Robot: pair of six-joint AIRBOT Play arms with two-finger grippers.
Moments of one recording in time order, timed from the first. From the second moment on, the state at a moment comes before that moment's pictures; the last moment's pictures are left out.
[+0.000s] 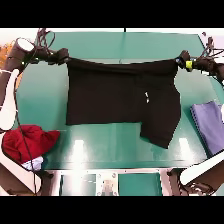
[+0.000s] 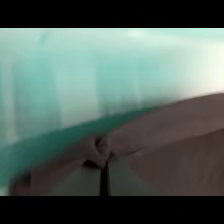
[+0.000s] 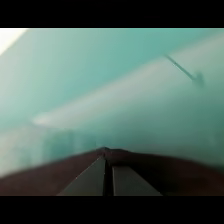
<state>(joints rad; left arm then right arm) 0.04 -1.86 1.85 0.91 -0.99 -1.34 -0.36 -1.88 1.72 -0.63 0.89 1.21</state>
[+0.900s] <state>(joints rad) 0.01 -1.88 1.61 1.04 -1.04 -1.38 -0.42 -1.89 1.56 -0.93 1.02 1.26</state>
